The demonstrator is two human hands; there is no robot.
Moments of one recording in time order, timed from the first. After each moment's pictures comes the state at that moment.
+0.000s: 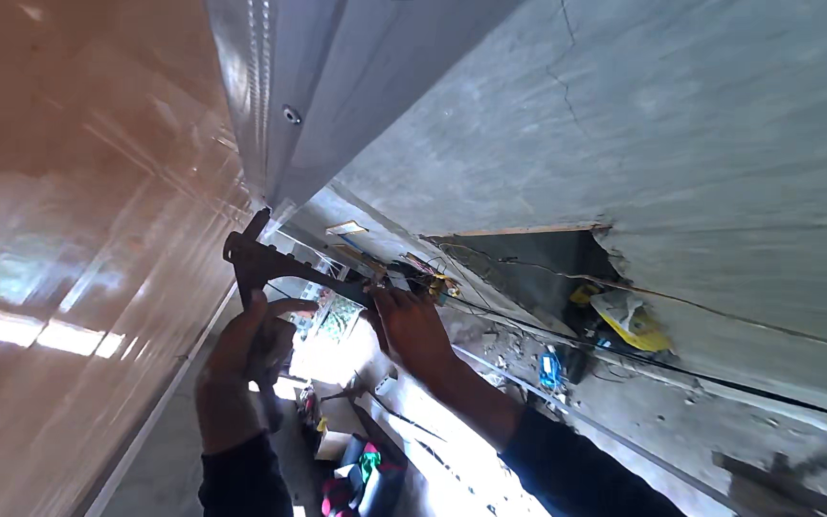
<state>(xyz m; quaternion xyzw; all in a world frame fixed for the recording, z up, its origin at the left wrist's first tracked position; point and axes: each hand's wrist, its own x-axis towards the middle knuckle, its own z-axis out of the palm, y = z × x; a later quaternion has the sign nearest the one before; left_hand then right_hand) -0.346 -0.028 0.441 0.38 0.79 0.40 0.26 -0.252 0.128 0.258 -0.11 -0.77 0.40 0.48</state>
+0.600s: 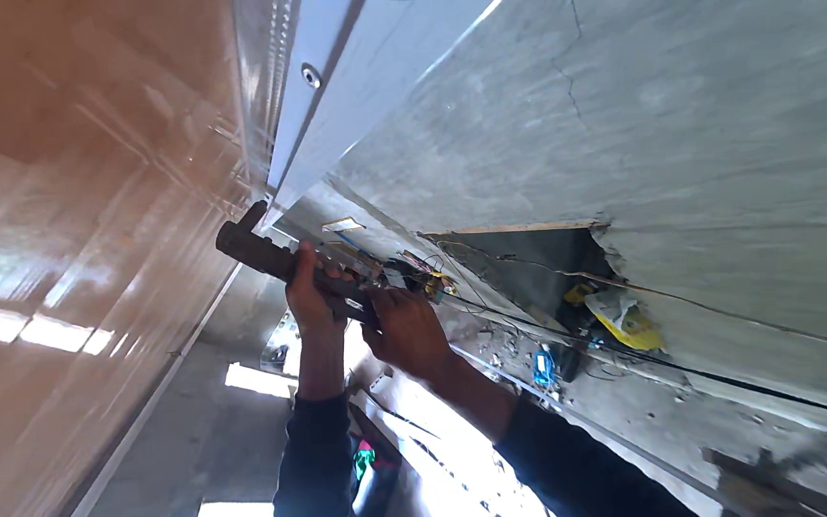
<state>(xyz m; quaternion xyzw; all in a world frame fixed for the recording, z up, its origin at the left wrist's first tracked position) -0.348 0.072 0.360 0.36 0.61 0.71 0.02 -0.246 0.124 0.264 -0.08 -0.77 0.44 0.45</state>
